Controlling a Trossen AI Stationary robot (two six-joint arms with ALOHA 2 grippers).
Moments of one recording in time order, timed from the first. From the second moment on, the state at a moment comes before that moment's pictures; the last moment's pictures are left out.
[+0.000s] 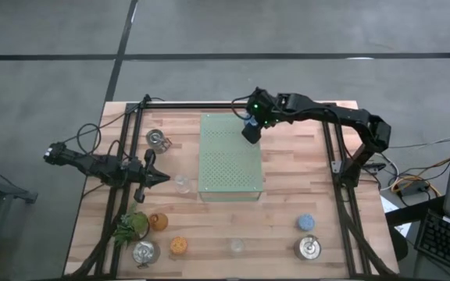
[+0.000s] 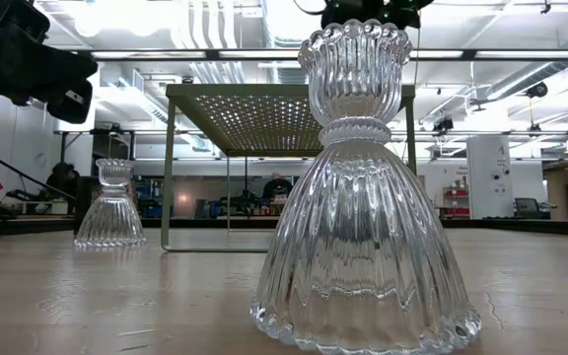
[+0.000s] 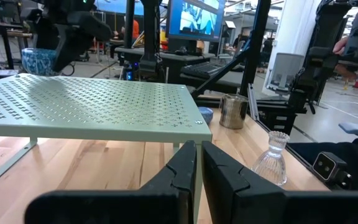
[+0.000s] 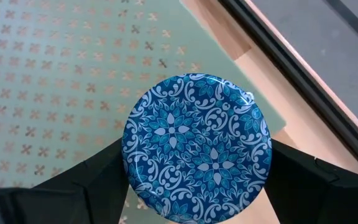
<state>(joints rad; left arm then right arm) -0.33 0.01 0.04 -0.05 -0.23 -0.11 -0.38 1.67 1.47 -0.83 0.12 0.25</state>
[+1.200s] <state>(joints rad) -0.33 0.01 0.04 -0.05 -0.23 -0.11 -0.38 1.66 1.46 -0.80 0.08 0.20</state>
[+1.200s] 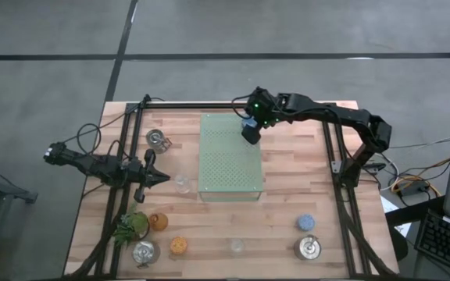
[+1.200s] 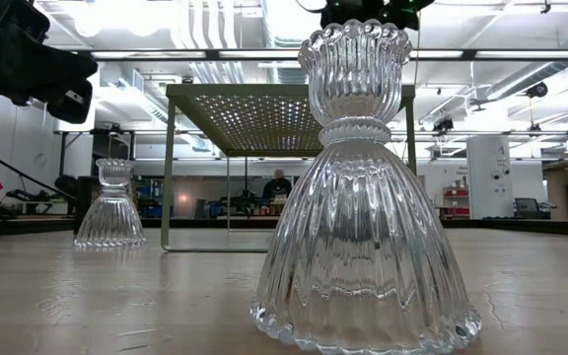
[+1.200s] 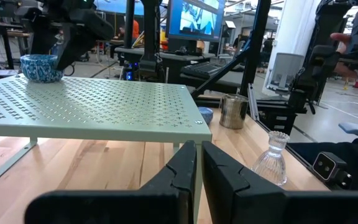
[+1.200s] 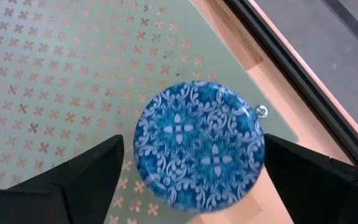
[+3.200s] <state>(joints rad) -0.33 0.01 0.04 -0.04 -0.23 -0.11 0.56 1.39 0.87 -0.95 -0.11 1.40</state>
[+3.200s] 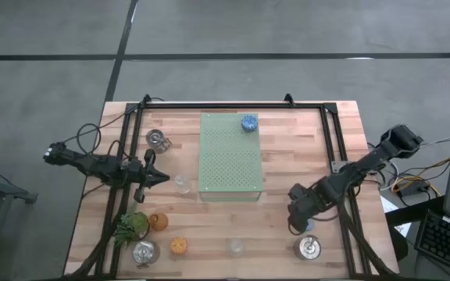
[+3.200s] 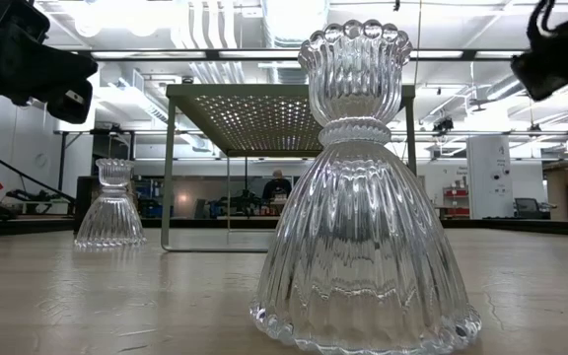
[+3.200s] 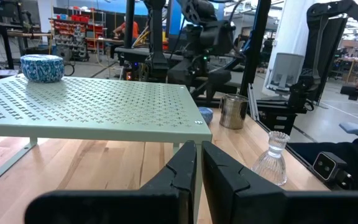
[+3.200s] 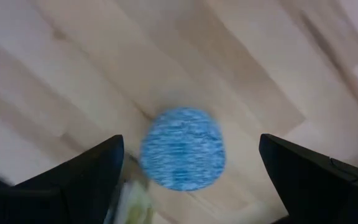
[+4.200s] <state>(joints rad) -0.33 0.01 0.04 -0.04 -0.23 -0.11 0.65 1.58 0.86 -0.83 -0.16 1.38</state>
